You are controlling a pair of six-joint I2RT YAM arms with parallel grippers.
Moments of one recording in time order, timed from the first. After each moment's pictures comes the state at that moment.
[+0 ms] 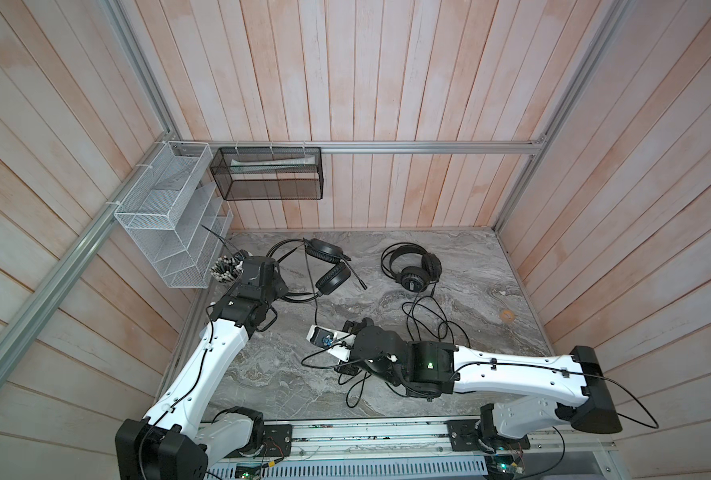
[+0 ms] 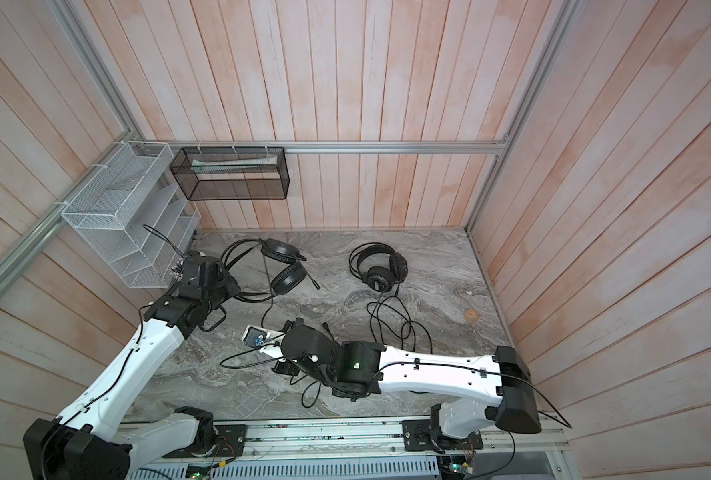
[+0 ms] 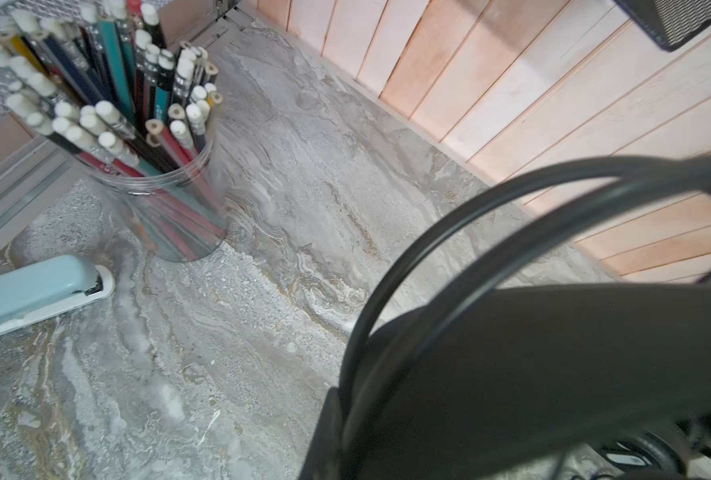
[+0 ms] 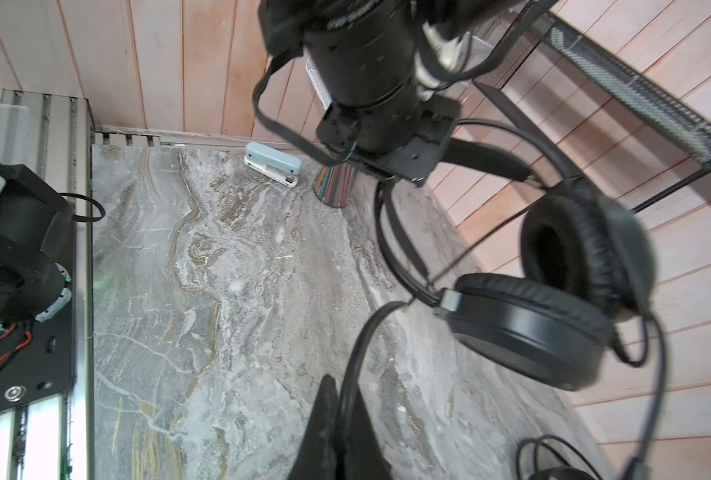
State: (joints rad) left arm -0.23 1.14 1.00 -0.57 -0.26 -0.68; right arm 1.41 1.37 1.22 -0.27 0.40 -0.30
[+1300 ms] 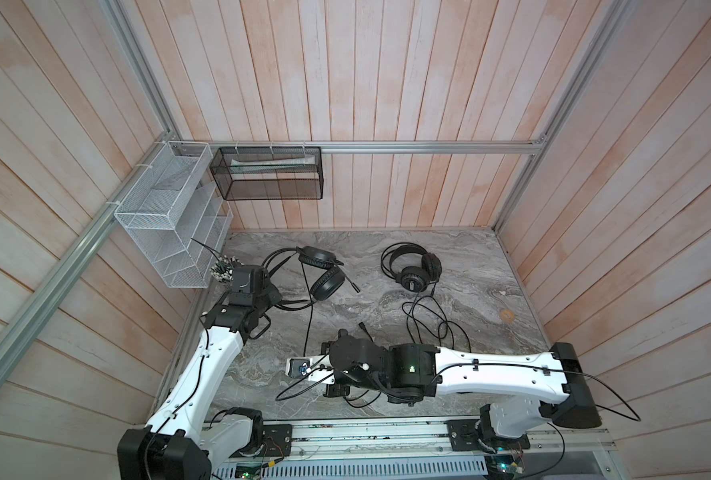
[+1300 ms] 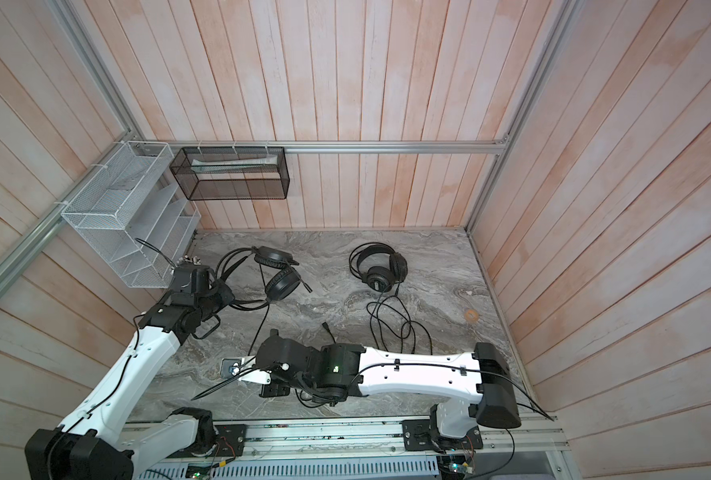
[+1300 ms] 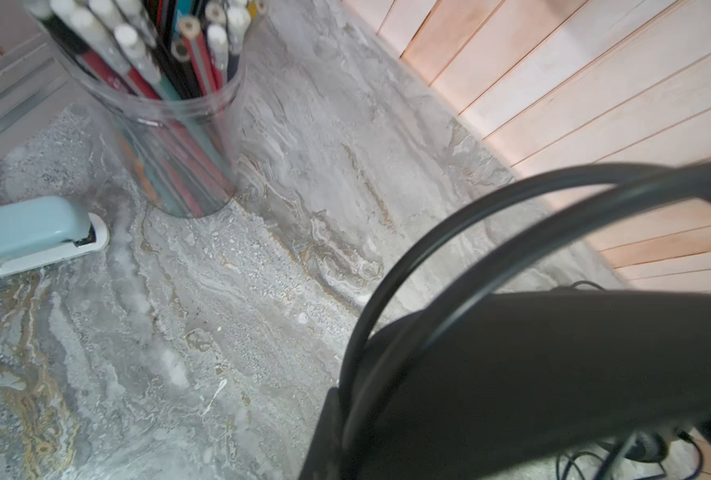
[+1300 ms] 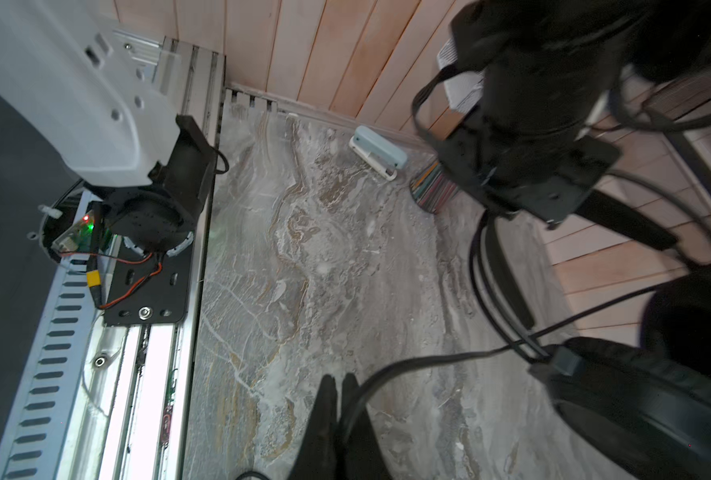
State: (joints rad) left arm -0.13 1.11 0.91 -0.58 -0.11 -0.70; right arm 1.47 1.50 1.39 -0.44 0.22 -0.36
